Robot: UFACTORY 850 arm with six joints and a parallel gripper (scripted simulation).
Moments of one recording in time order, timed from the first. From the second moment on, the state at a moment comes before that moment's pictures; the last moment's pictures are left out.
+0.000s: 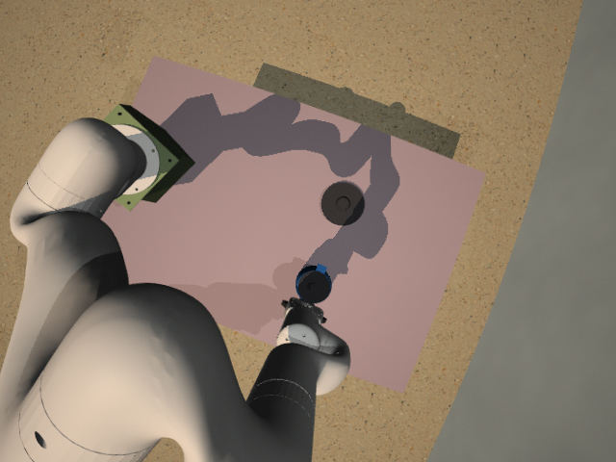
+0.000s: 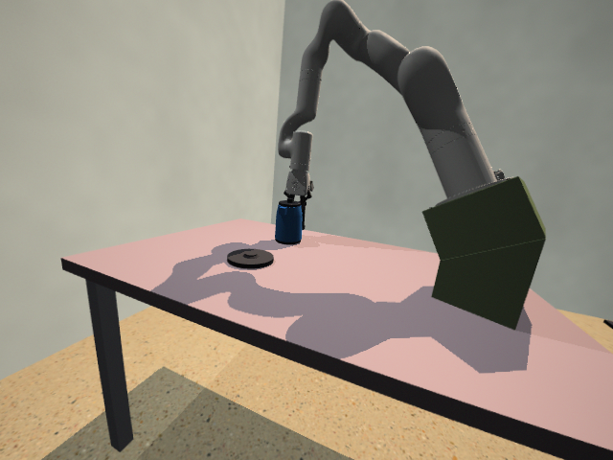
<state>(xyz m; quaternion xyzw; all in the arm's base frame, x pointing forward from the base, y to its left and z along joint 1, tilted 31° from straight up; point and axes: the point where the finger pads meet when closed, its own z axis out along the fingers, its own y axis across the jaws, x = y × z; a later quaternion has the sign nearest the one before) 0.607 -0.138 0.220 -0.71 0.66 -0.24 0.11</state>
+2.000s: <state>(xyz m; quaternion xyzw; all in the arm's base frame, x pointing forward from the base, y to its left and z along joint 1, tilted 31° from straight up) 0.589 -0.132 0.251 -0.71 0.66 -0.25 0.11</state>
